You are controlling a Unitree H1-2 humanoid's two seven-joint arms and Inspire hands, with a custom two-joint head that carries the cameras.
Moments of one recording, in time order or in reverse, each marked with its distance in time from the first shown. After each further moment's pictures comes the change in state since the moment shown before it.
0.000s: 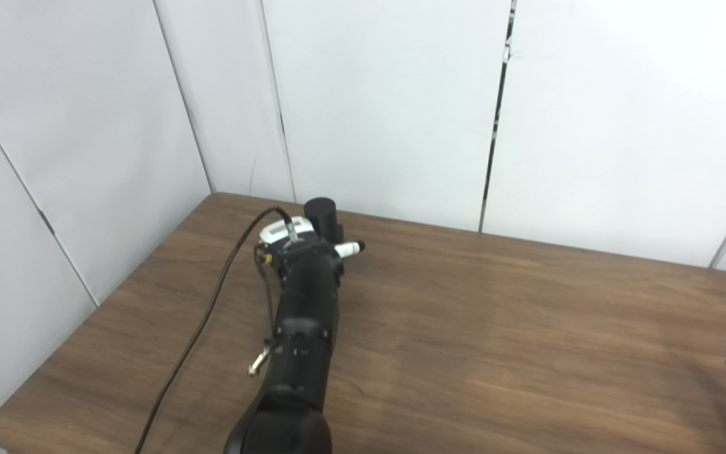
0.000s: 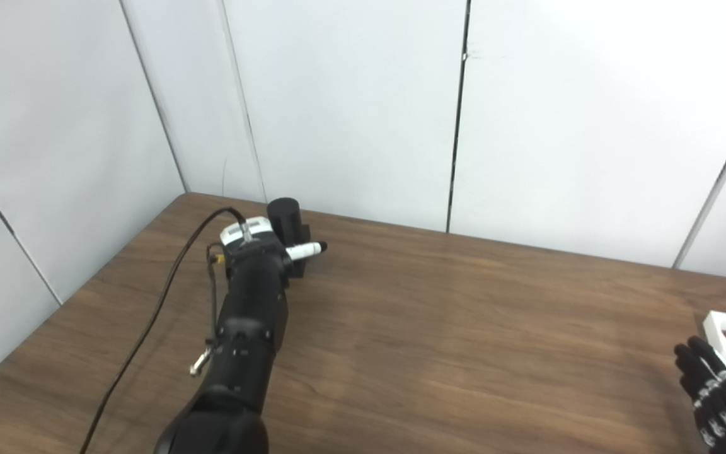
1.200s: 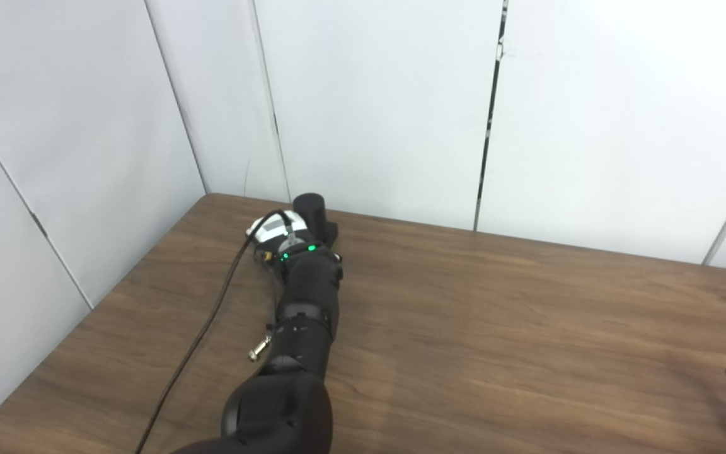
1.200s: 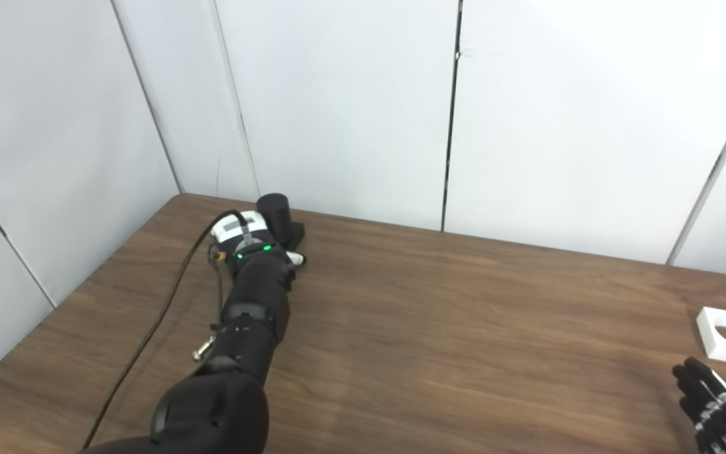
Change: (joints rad) left arm -0.073 0.028 0.066 0.319 -0.027 0.004 0.392; right arm 0.083 -0.020 -0.005 -0.088 0.032 0.038 0.001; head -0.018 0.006
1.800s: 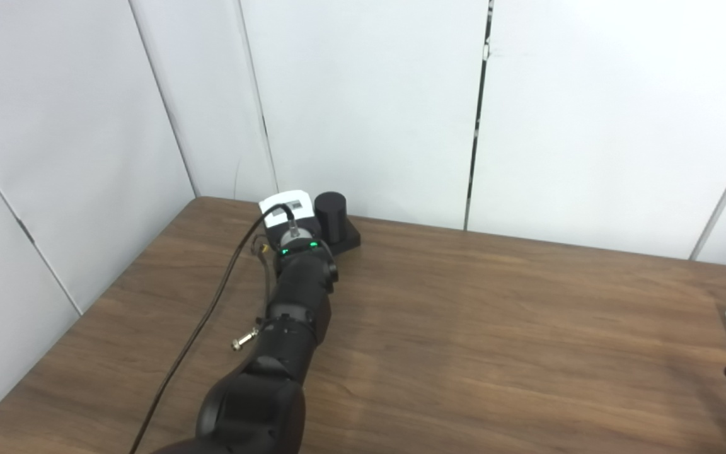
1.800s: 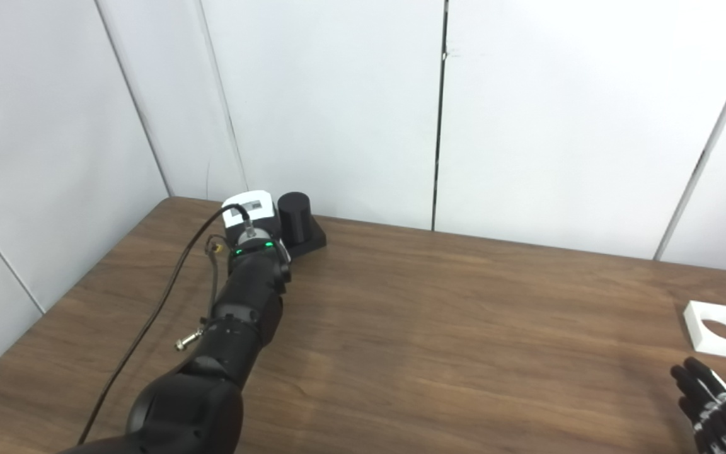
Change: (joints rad) left arm 0.035 0.073 -0.198 -0.006 -0.302 -0.017 0.182; right arm 0.000 -0.001 0.003 0.002 0.001 -0.001 0.002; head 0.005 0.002
